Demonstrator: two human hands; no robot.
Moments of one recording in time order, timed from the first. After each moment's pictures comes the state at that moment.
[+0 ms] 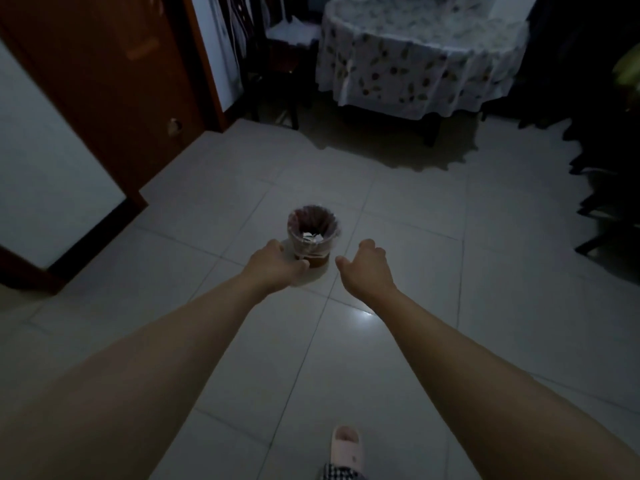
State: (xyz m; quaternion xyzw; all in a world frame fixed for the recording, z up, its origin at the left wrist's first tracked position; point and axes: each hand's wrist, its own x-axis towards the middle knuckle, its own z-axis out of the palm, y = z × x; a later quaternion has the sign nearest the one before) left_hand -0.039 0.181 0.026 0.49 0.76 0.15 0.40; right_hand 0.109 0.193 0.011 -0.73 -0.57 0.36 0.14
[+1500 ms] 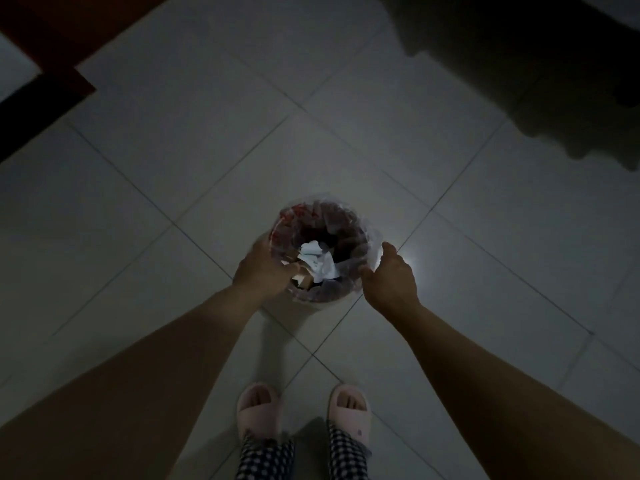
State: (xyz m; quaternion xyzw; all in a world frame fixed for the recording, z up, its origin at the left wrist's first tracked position) left_hand -0.049 0.670 -0.364 0.26 0.85 0.10 0.44; right_hand 0.116 0.726 -0.382 -0.67 -0.63 0.40 -0.05
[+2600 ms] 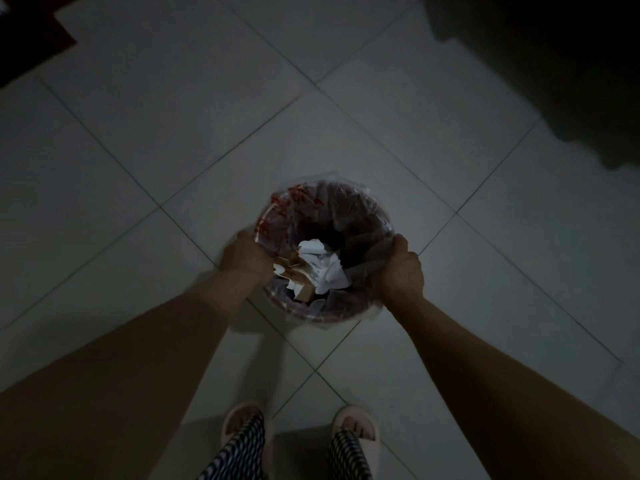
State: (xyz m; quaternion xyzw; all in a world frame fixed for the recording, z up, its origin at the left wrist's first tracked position) left_hand -0.118 0.672 -0.501 0.22 0.89 0.07 0.38; right_hand 0.075 0.744 -0.491 -0.69 -0.64 0.32 -0.07
